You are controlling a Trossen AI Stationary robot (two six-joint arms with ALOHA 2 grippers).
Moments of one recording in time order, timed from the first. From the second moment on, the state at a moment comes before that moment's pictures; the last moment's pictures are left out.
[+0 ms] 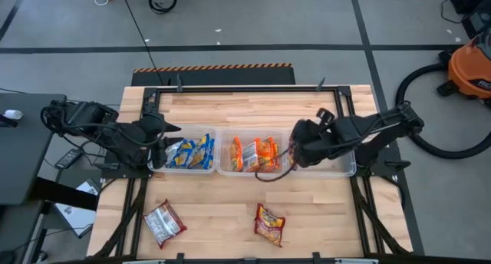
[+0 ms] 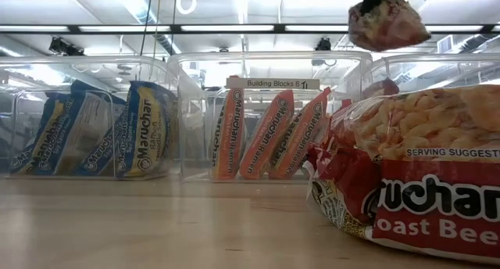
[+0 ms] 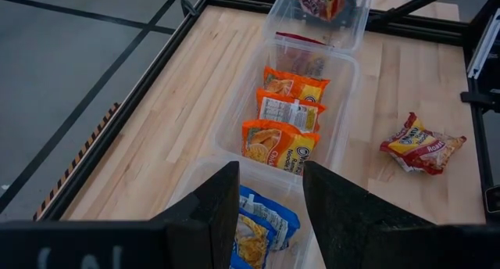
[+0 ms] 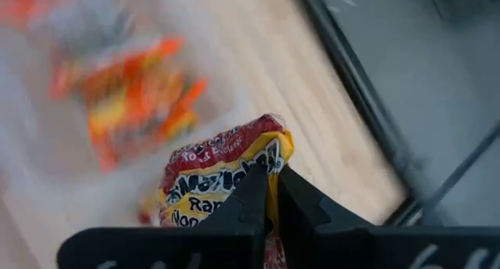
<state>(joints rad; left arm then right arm) -0.42 1.09 1.58 -1.27 -0.60 -0.50 0.33 1.48 1.63 -1.57 0.65 0.83</state>
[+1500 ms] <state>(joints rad) -0.42 1.09 1.58 -1.27 -0.60 -0.50 0.31 0.81 0.61 -0.59 0.21 -1.15</state>
